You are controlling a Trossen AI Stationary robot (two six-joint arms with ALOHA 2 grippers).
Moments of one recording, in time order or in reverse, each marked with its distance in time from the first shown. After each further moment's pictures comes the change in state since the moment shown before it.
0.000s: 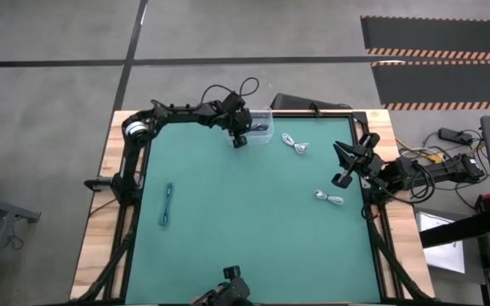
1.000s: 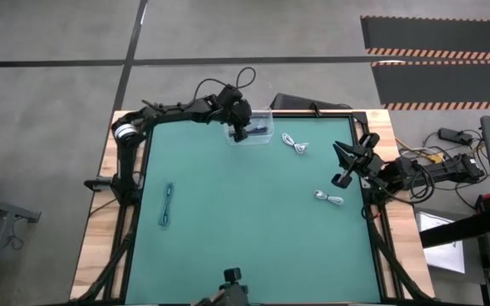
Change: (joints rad) left arm -0.015 -0.136 -0.002 0.008 -0.010 -0.031; right arm 0.000 0.000 0.000 -0.004 0.000 -0.001
